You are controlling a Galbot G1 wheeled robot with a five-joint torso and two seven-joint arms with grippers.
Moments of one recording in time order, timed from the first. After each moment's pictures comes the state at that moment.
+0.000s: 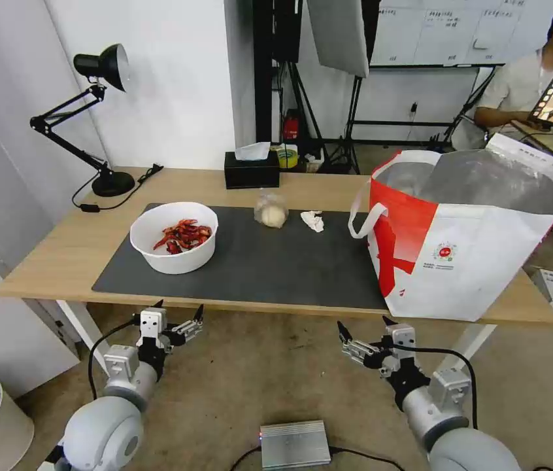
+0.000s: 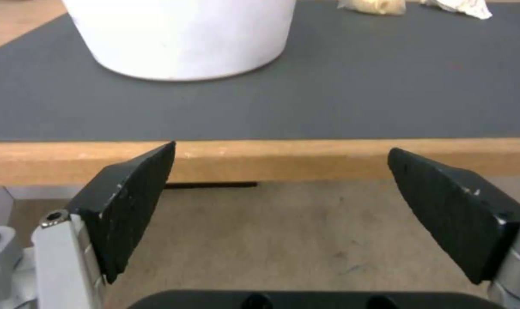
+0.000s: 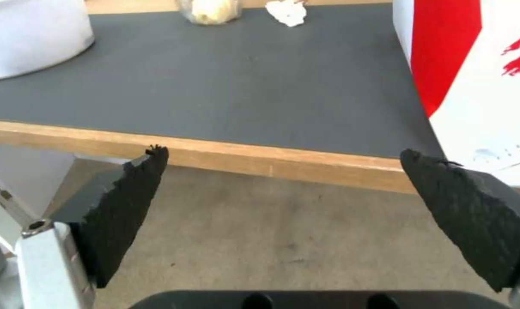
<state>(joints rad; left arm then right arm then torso) 1.50 -1.00 -0.41 -2.10 -0.52 0.22 -0.23 -1.61 1.06 0.34 2.30 0.50 -0.30 0.28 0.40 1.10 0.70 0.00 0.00</state>
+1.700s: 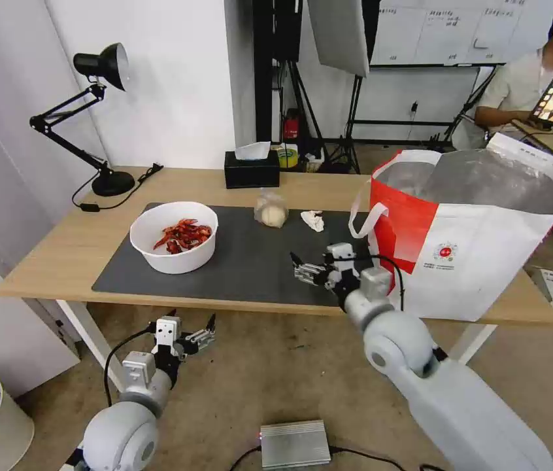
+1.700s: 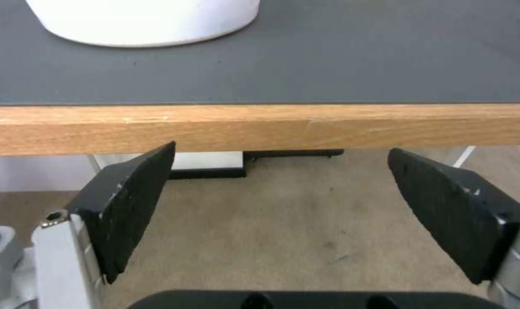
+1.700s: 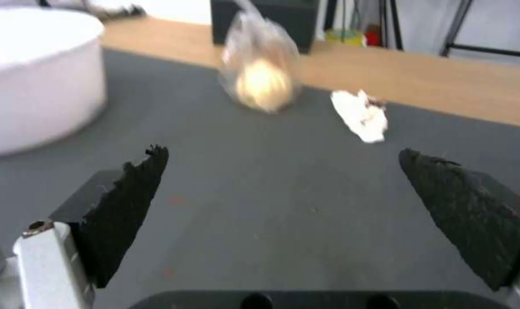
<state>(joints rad) 1.46 -1.04 -0.34 -2.06 -0.47 0.22 -0.24 -0.83 1.08 -0.06 1.95 0.62 -0.52 0.42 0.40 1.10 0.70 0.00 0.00</state>
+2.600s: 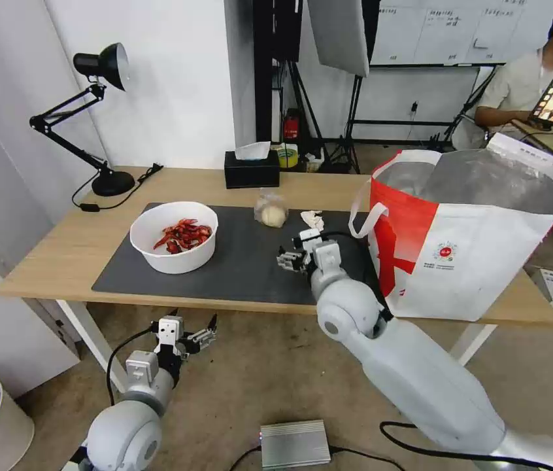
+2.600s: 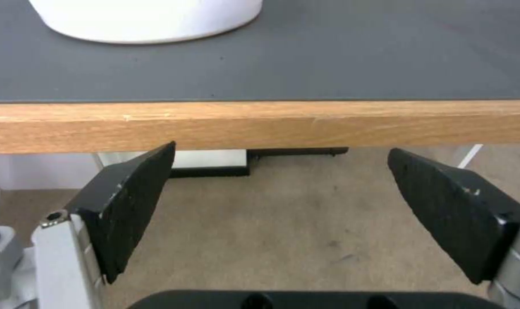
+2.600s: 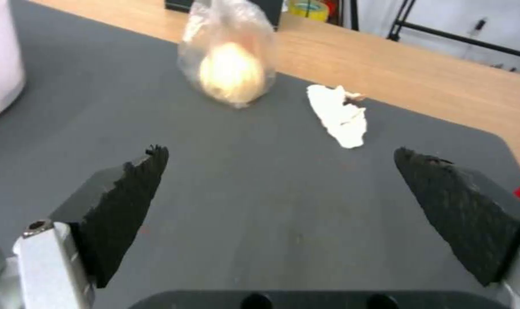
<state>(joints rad) 1.45 -1.03 -0.32 -2.05 -0.48 0.22 -0.27 -0.59 1.18 -0.23 1.83 0.73 -0.69 0.72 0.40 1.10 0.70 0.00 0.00</state>
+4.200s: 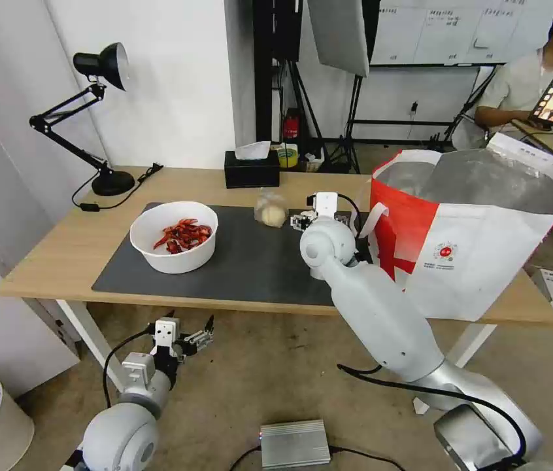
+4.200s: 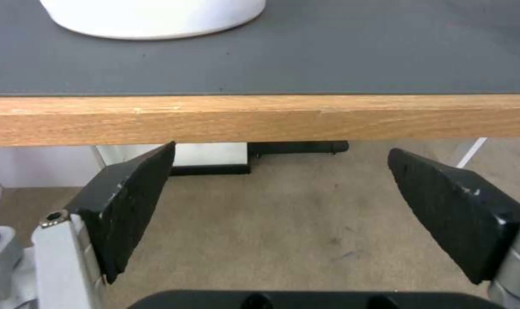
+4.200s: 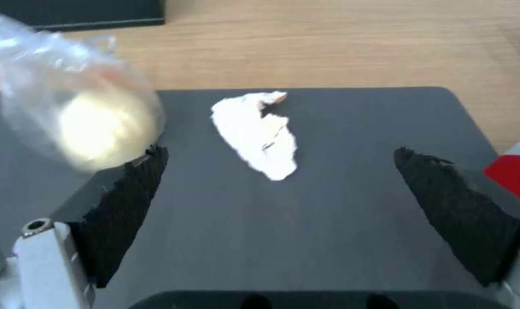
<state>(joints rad) 1.47 -1.03 -0.34 -2.06 -0.48 0.22 -0.25 -0.41 1.39 -0.07 1.48 0.88 -0.71 0.93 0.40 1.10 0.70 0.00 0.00</state>
